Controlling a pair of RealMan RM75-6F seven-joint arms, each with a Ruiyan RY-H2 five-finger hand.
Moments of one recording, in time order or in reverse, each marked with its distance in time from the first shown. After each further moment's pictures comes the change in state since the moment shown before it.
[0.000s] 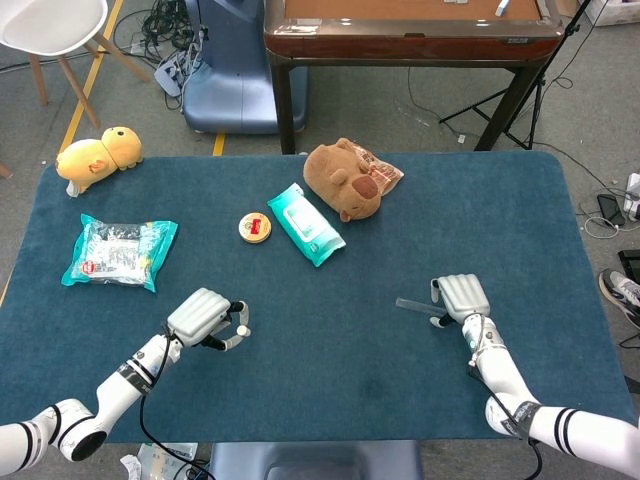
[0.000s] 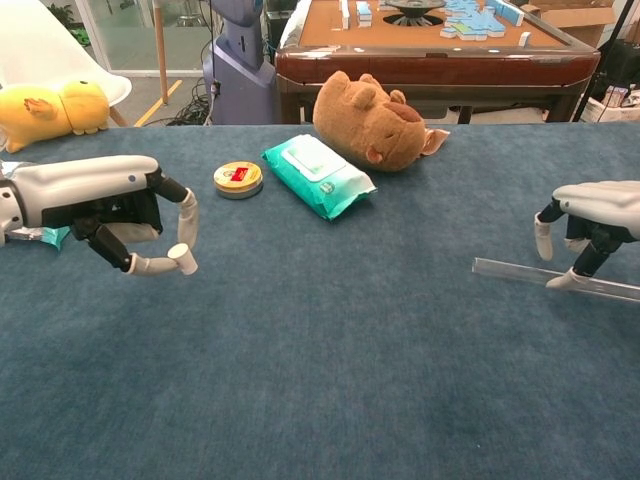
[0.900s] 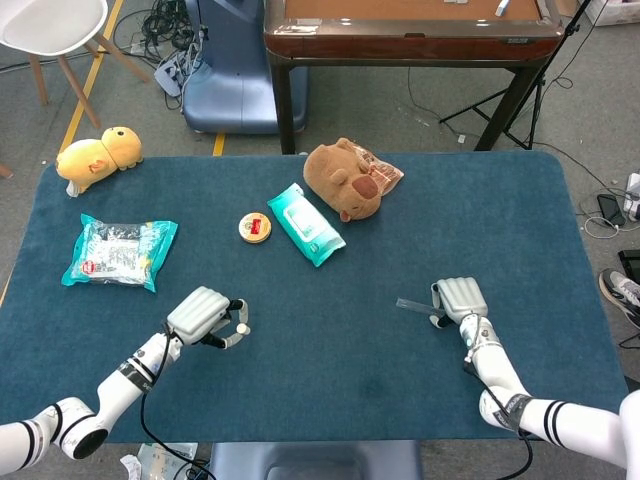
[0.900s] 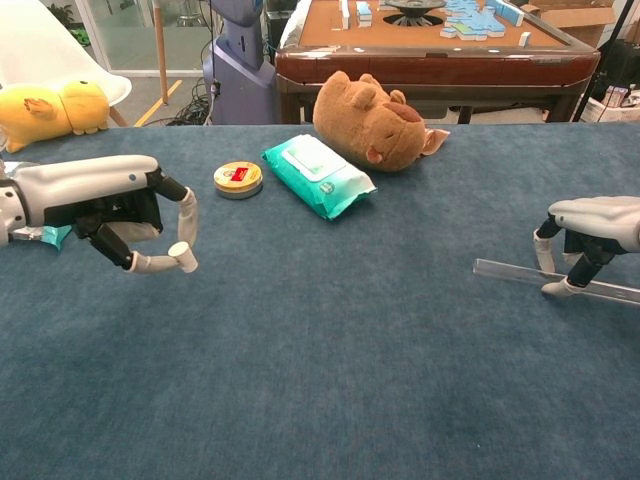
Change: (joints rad) left arm 0.002 -0.008 -0.009 0.018 -0.008 -0.007 -0.016; right arm 0.054 -0.028 -0.044 0.049 0.098 -0.029 -0.005
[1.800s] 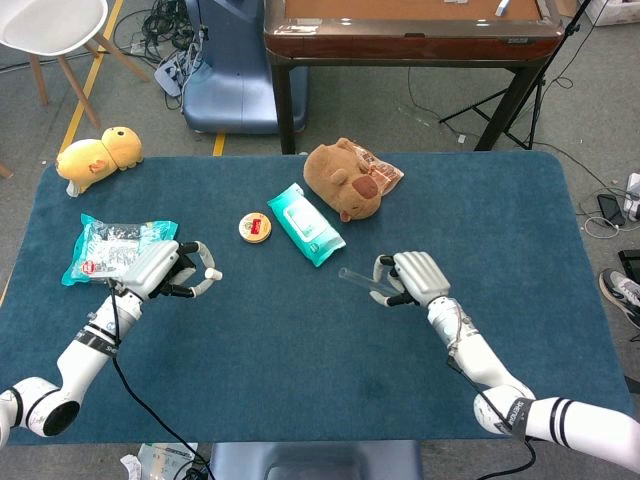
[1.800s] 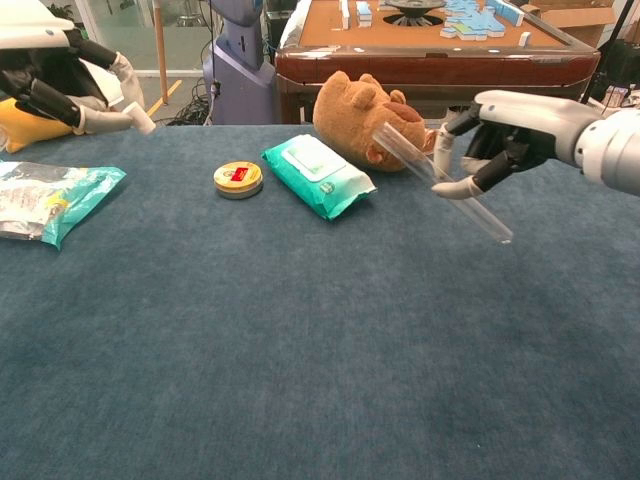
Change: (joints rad) left arm 0.006 0.202 -0.160 -0.082 -0.164 -0.024 -0.317; right arm -0.020 0.039 0.183 -0.156 -0.463 0.016 0.527
